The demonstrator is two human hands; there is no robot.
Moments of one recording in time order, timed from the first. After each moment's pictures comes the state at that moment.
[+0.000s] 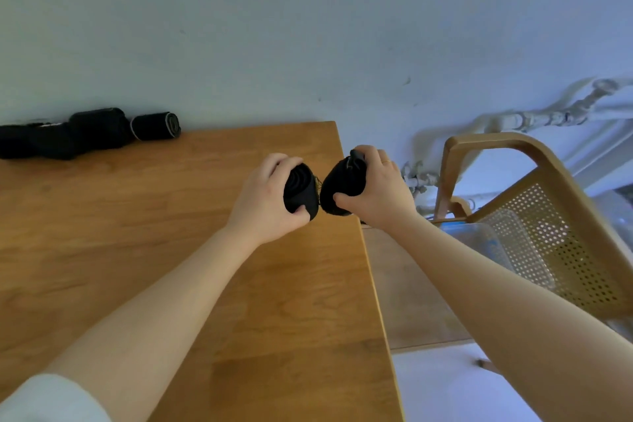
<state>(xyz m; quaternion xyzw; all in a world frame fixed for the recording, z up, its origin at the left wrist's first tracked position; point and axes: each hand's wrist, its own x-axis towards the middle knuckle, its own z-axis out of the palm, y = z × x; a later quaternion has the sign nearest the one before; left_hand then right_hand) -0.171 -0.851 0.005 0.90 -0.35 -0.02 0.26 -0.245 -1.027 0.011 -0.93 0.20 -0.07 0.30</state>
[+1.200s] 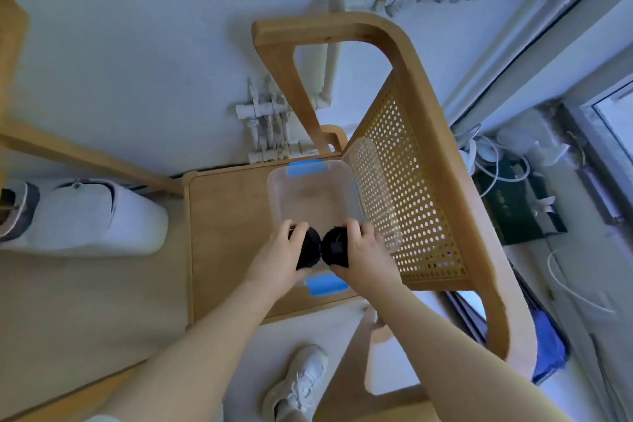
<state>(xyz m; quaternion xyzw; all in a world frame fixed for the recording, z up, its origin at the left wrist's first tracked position) -0.397 -1.235 -0.278 0.88 -0.34 -0.30 0.10 -0.488 -1.367 -0.266 -0.91 0.27 0.18 0.24</state>
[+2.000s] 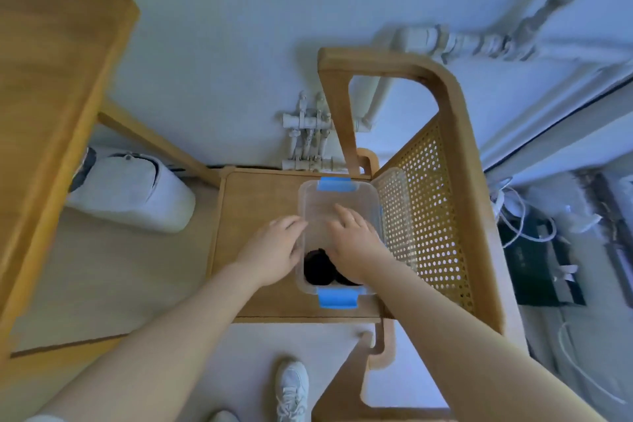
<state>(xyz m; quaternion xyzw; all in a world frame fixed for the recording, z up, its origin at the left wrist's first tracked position) -0.368 -1.199 -0.229 0.90 -0.33 -0.26 0.13 -0.425 -1.356 -0.217 -0.95 0.05 0.26 0.15</state>
